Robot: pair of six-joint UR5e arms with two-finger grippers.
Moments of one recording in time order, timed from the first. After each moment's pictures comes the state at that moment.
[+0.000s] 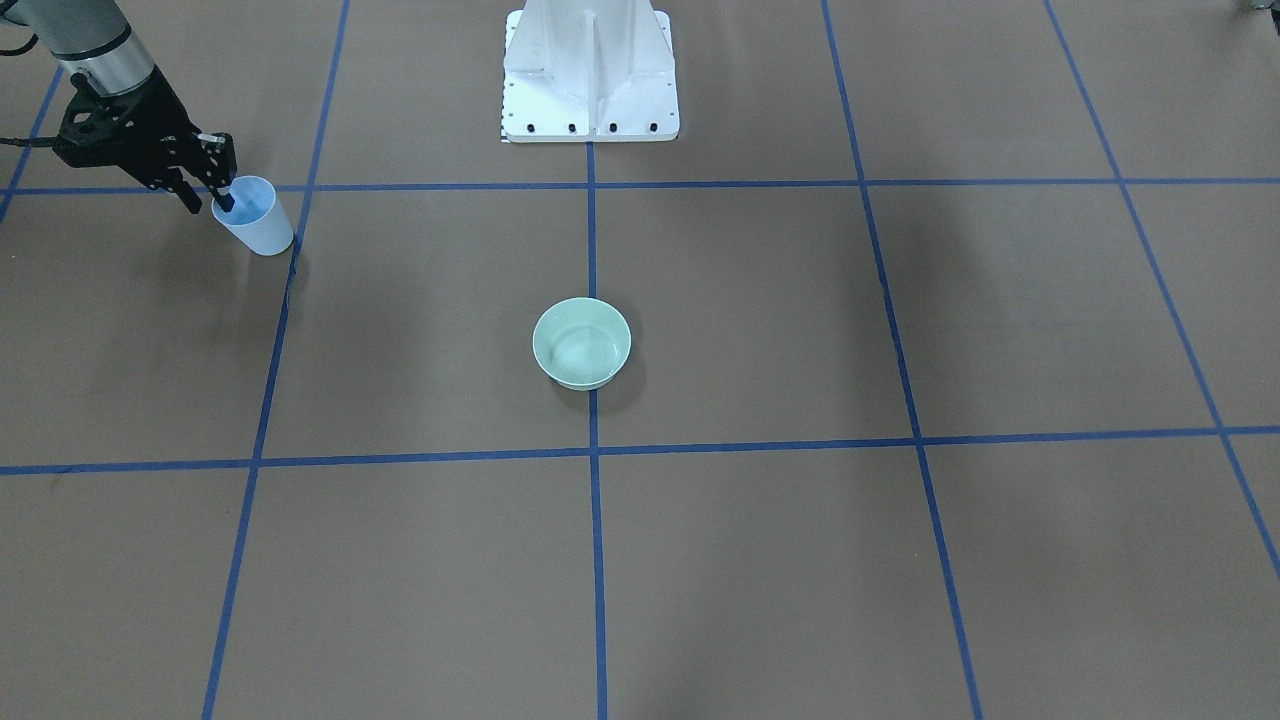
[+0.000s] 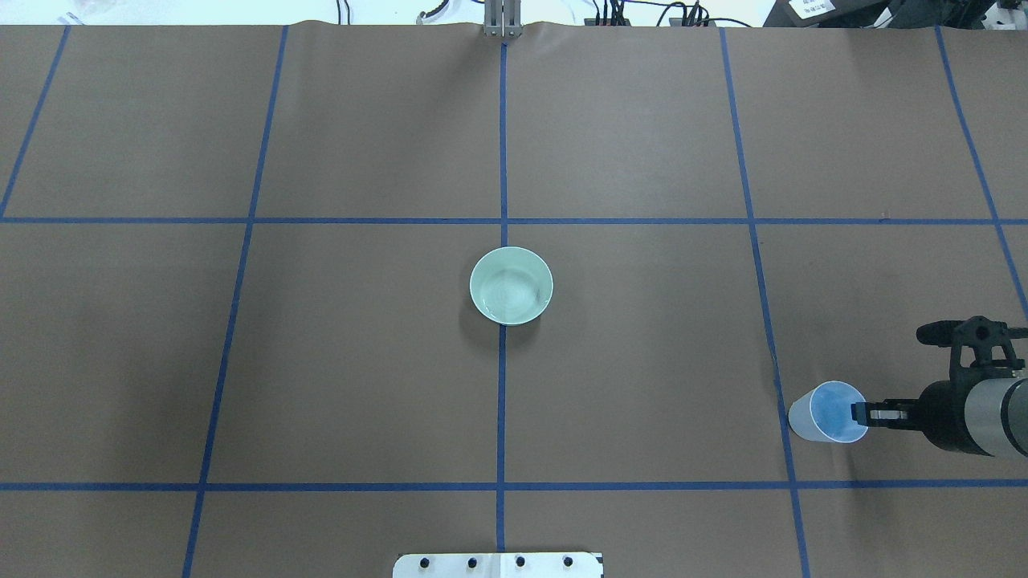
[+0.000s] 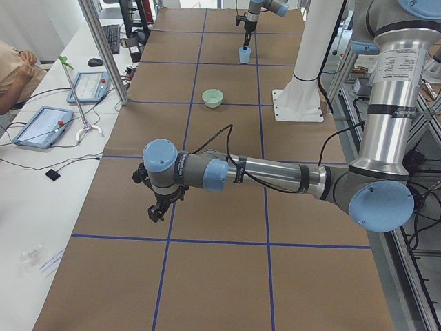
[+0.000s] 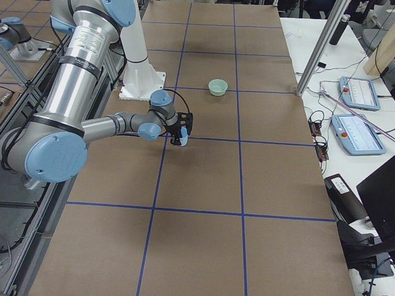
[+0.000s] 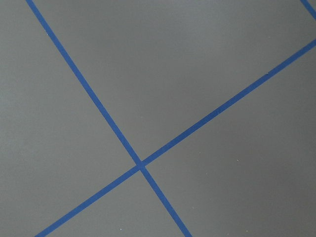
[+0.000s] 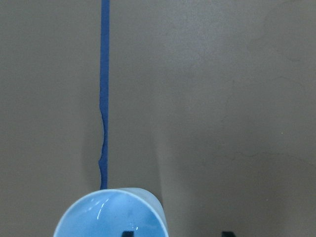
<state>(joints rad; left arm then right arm) -1.55 -1.67 -1.60 -1.62 -2.39 0.47 0.45 -2.01 2.11 -0.82 1.73 1.28</state>
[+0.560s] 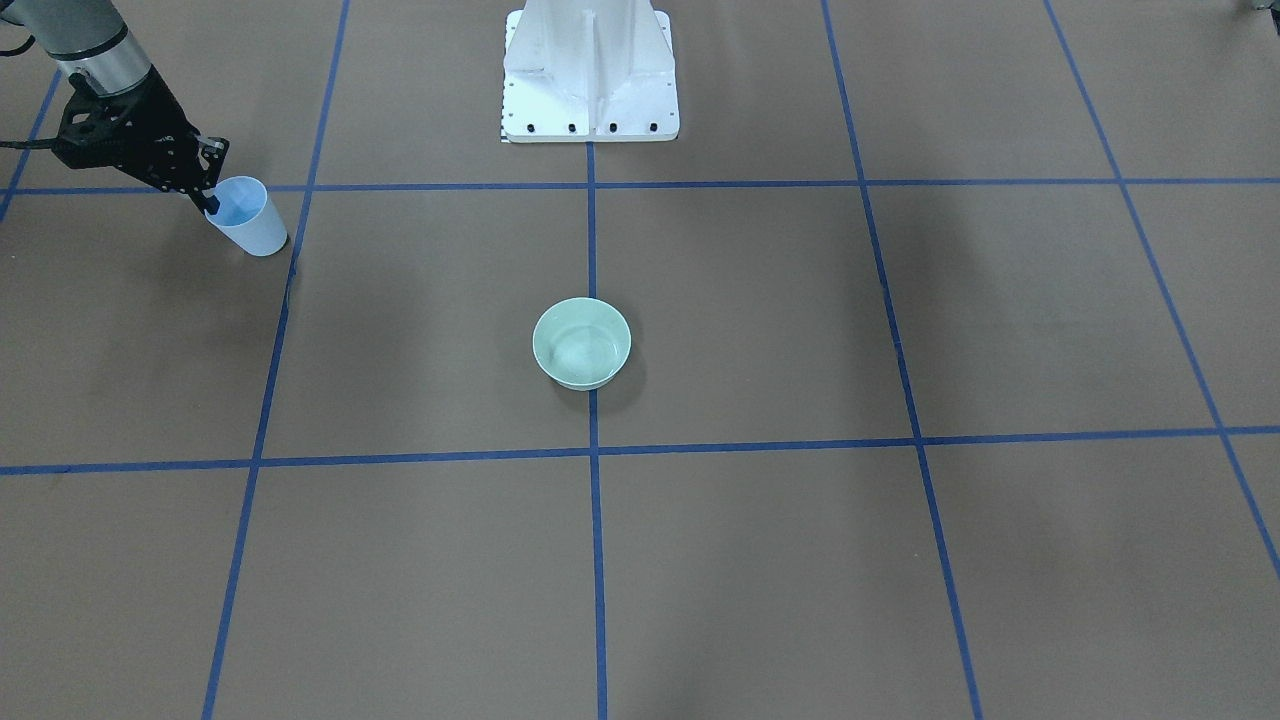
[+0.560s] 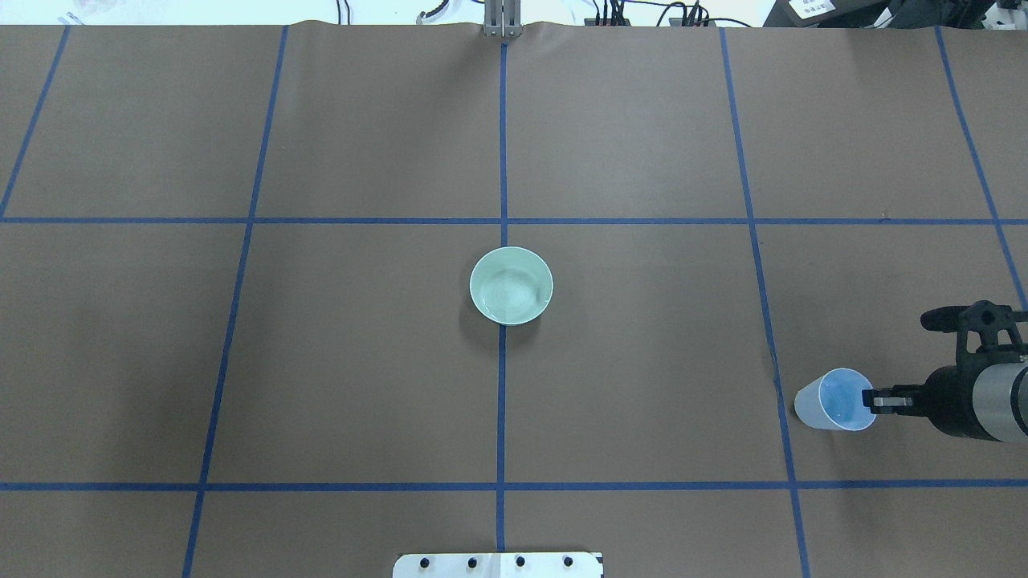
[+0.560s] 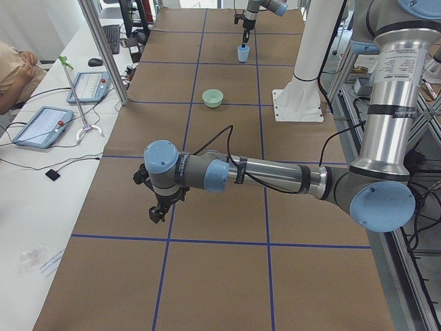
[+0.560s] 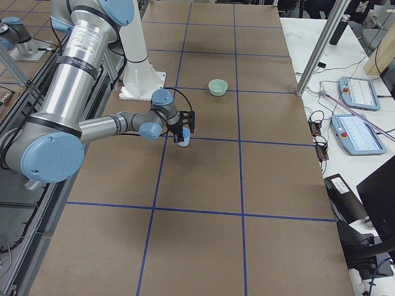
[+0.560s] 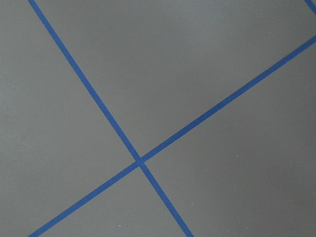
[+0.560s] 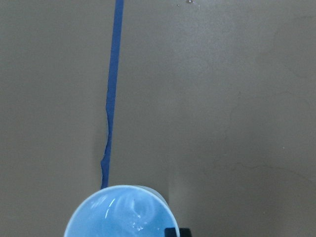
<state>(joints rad) -1.55 -1.66 -1.60 -1.62 -2.39 0.47 0.51 -1.99 2.11 -0.82 1.76 1.22</state>
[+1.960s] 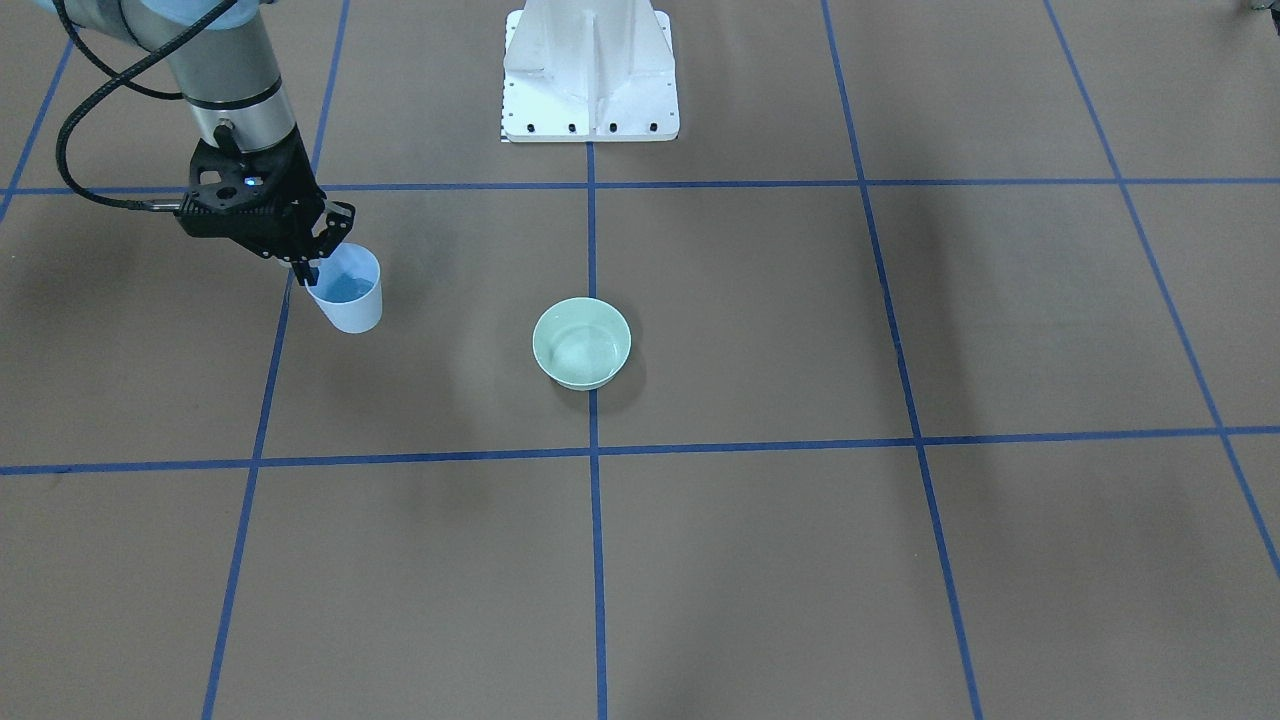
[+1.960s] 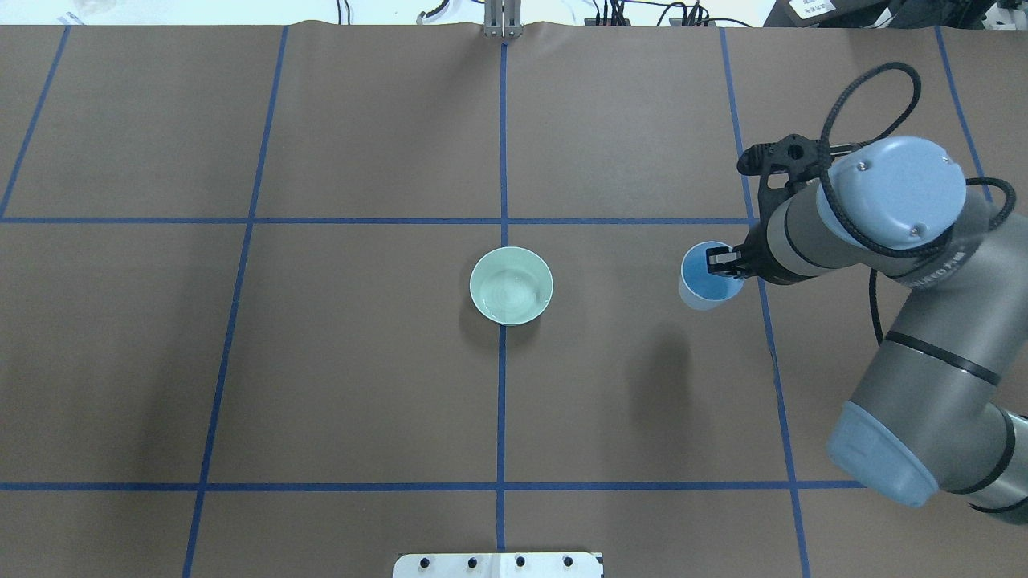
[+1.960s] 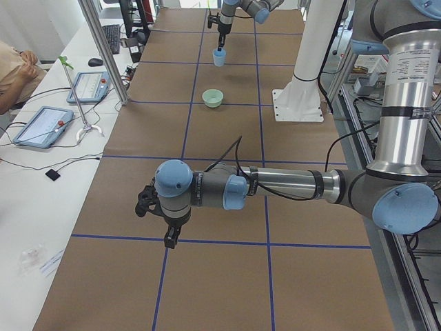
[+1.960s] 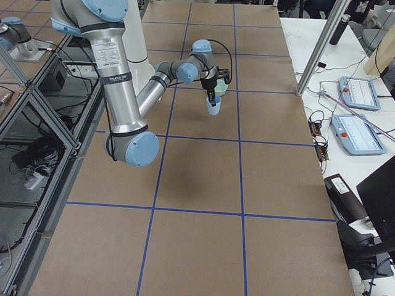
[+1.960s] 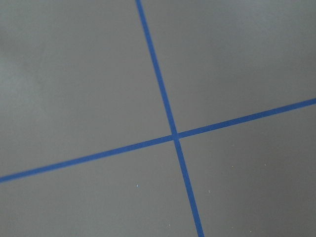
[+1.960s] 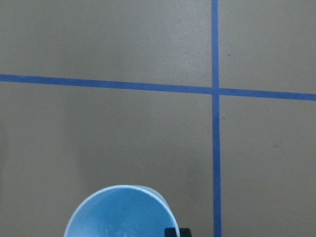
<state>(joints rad) -1.67 -1.58 -1.60 -1.62 -2.39 0.14 0.66 -1.23 2.10 -1.75 1.78 1.04</state>
